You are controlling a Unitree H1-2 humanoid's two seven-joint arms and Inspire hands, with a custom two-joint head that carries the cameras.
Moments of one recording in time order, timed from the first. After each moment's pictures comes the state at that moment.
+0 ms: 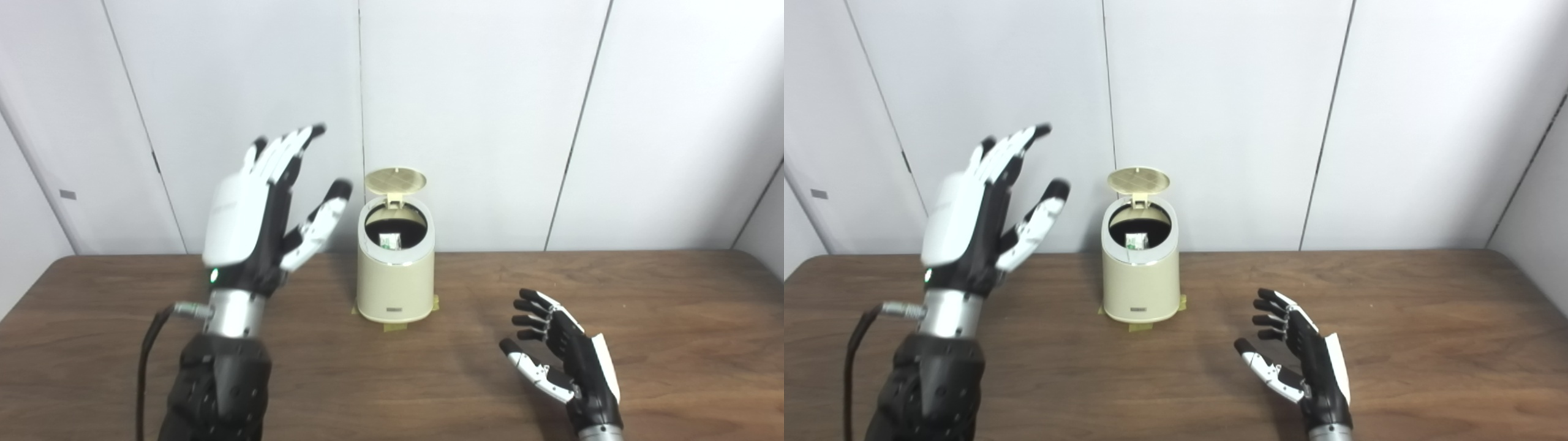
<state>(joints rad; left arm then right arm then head) -0.45 0.10 -0.11 -0.45 0.90 0.22 -0.10 -0.07 -0.07 0.04 0.03 -0.14 -0.19 -0.14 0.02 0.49</state>
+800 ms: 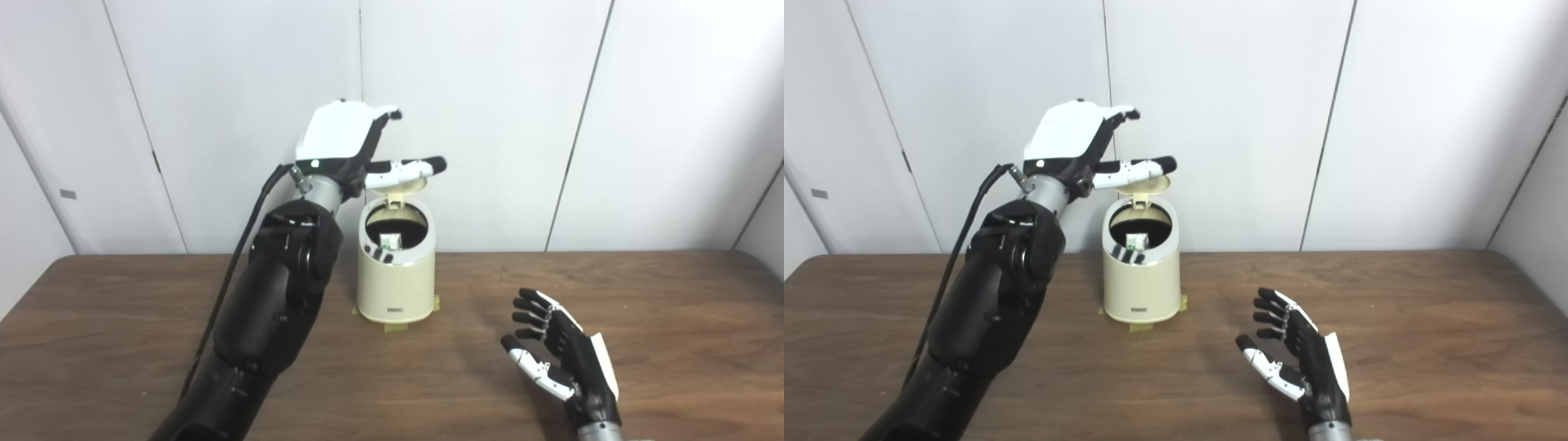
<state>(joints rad) -0.85 0.15 -0.28 0.05 1.11 0.36 -0.36 -0.08 -0.06 0.03 0.04 -0.13 -0.17 -0.12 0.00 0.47</state>
